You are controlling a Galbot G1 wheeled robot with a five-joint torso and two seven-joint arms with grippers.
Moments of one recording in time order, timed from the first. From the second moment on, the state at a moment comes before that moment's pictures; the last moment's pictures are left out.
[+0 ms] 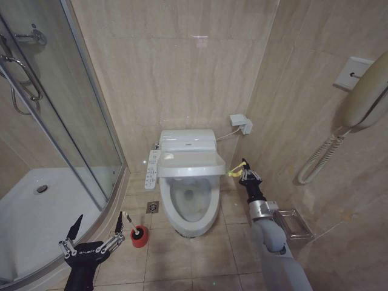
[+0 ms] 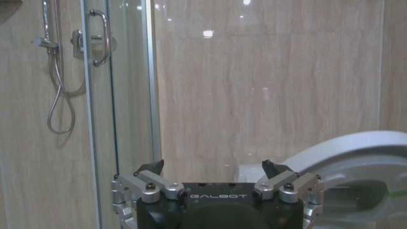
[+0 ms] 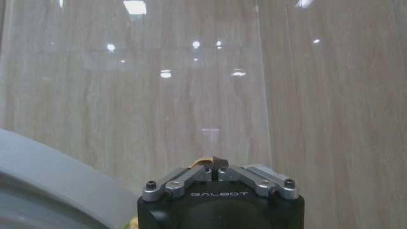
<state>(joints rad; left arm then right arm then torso) 2.05 -1.40 -0.60 -2.49 -0.10 -0.19 -0.18 -1.12 1.46 0.58 1.73 0.18 0.25 -0.04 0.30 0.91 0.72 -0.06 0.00</state>
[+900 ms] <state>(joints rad) 2.05 -1.40 -0.60 -2.49 -0.10 -0.19 -0.18 -1.10 1.44 0.58 1.74 0.21 0.28 -0.03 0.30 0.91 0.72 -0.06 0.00</state>
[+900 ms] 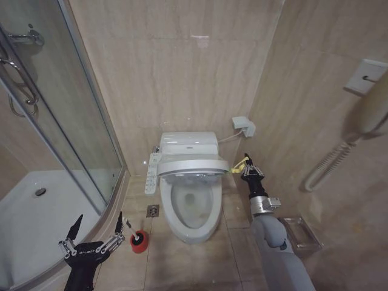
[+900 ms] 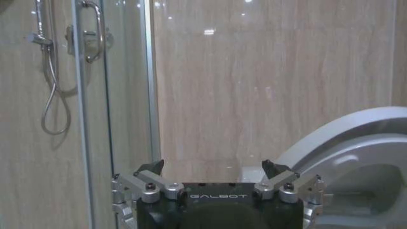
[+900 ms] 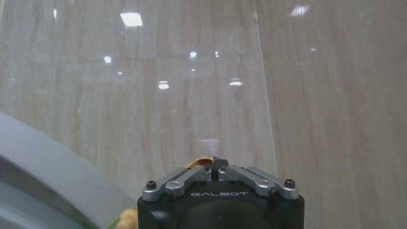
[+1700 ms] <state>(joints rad) 2.05 -1.40 -0.60 -2.49 -0.10 -0.19 -0.18 -1.10 1.43 0.59 1.74 0.21 0.29 -0.01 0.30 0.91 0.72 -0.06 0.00</state>
